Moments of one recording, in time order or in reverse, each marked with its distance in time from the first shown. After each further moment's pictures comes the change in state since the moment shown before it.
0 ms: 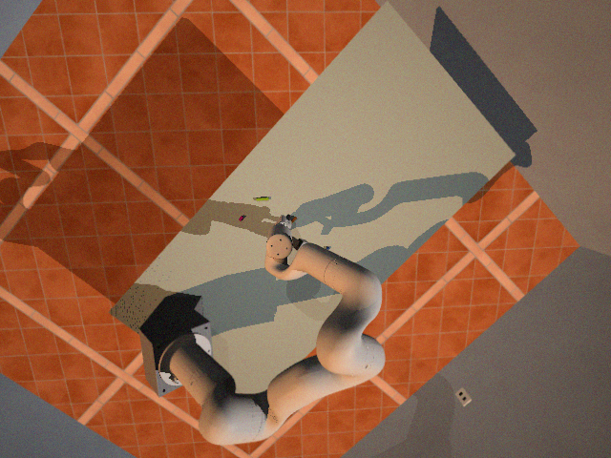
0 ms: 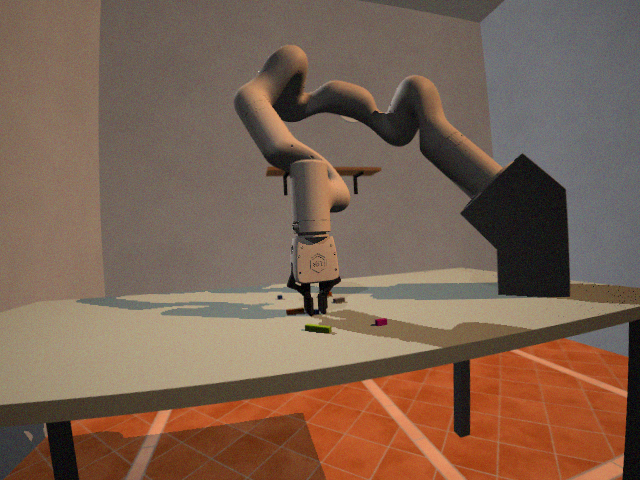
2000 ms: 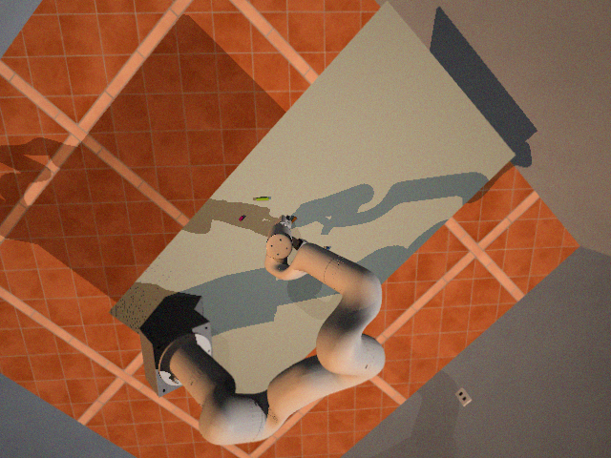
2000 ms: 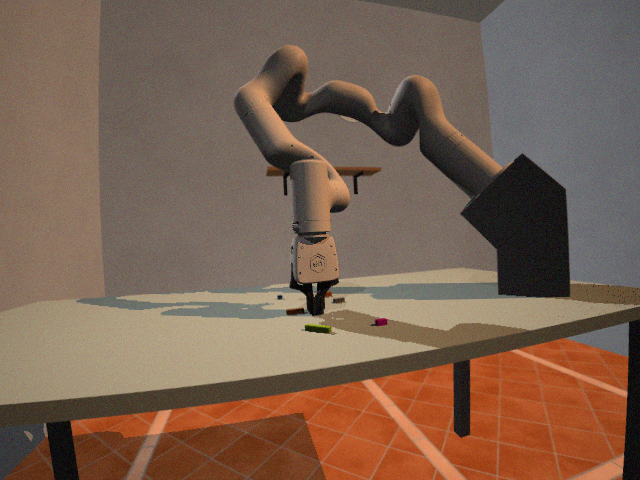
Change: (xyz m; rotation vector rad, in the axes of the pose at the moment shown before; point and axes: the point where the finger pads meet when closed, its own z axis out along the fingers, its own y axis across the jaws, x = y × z) arm 0.000 0.000 0.000 0.000 0.000 0.000
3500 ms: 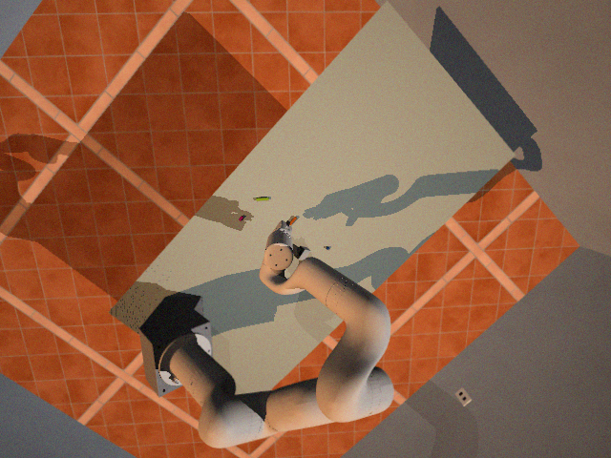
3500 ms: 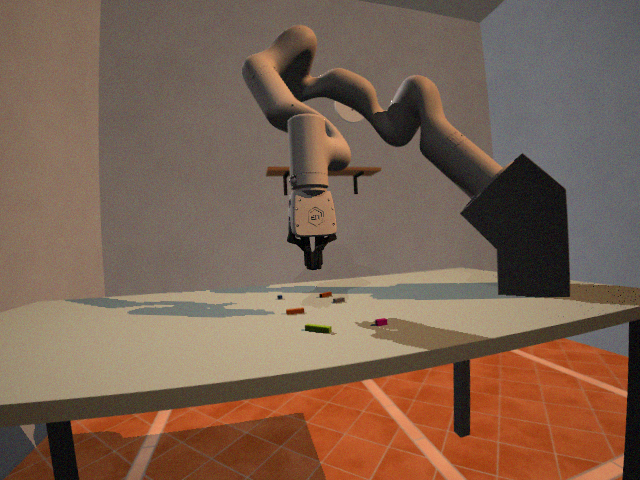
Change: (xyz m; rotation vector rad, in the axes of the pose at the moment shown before) arm 0.000 0.000 -0.100 0.000 0.000 0.002
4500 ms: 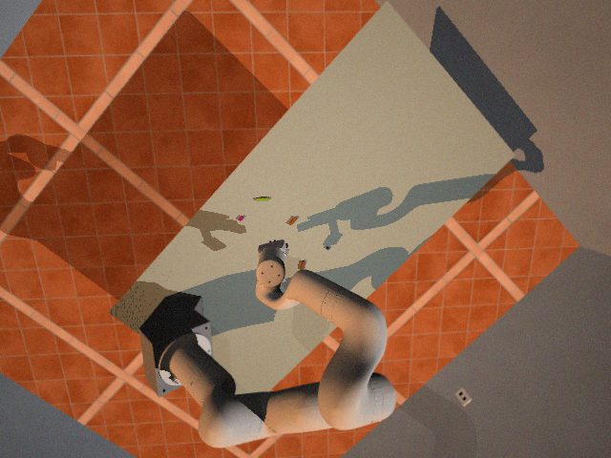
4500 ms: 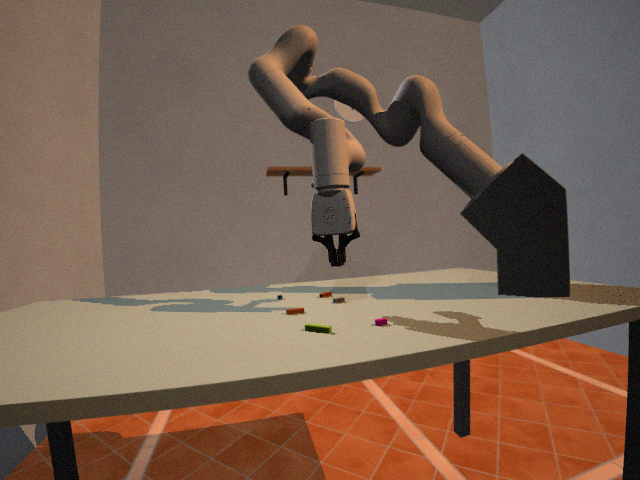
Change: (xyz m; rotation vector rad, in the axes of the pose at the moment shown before) arm 0.010 0.063 -0.002 -0.024 0.011 0.722
